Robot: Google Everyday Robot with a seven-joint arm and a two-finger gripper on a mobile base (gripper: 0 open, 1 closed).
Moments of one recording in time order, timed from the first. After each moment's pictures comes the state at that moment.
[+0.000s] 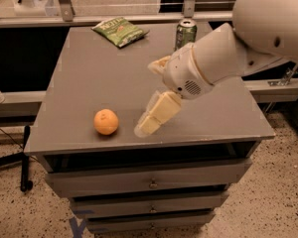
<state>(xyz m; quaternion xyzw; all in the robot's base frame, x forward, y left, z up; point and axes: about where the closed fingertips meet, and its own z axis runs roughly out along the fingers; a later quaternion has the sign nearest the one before) 0.475 0.001 0.914 -0.61 0.68 0.21 0.34</state>
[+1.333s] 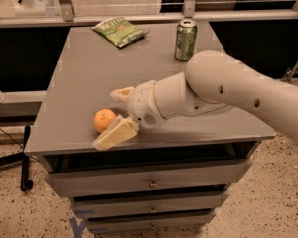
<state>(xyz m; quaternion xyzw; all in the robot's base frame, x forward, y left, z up) 0.477 0.091 0.848 -0.58 0.64 0.31 0.39</state>
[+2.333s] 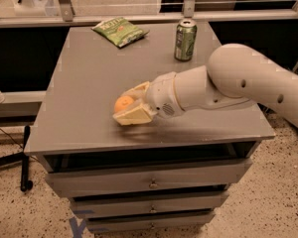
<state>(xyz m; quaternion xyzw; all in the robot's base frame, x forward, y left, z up) 0.504 0.051 0.856 -0.55 0.66 0.29 0.41</state>
